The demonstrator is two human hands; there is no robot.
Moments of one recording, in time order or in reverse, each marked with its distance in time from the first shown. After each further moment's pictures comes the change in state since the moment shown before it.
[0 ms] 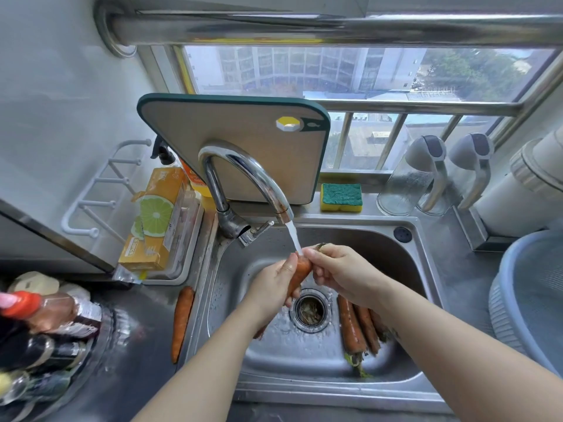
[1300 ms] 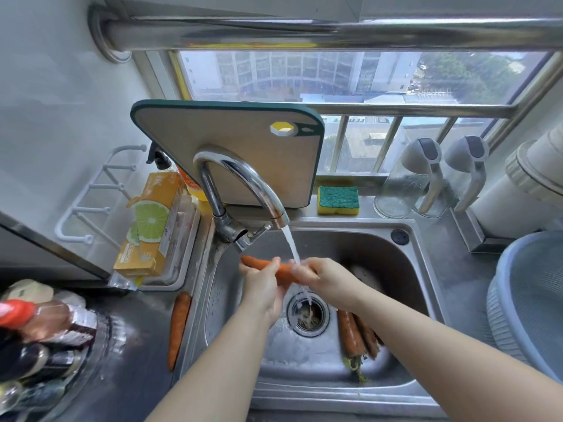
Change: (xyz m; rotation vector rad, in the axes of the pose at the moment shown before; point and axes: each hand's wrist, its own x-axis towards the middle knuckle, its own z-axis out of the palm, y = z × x) left_hand 0.025 0.004 0.014 -0.994 0.421 -0.276; right_hand 0.002 0.002 0.010 -0.812 0.081 -0.033
